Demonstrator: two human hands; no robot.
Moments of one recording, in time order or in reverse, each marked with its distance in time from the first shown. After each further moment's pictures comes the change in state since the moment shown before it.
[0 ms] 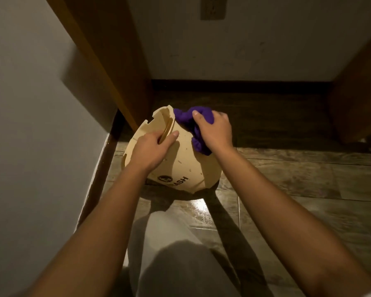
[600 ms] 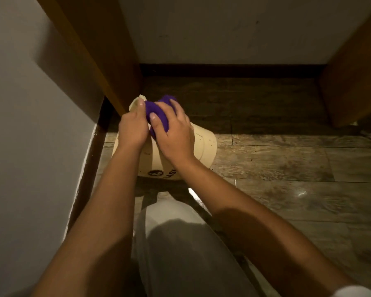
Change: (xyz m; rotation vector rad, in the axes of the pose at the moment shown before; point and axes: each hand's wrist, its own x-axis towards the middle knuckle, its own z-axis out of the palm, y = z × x) left_hand 0.036 -0.015 -0.004 -0.318 0.203 -0.199; right_hand -0.051 -0.010 0.091 -0.079 0.043 -0.333
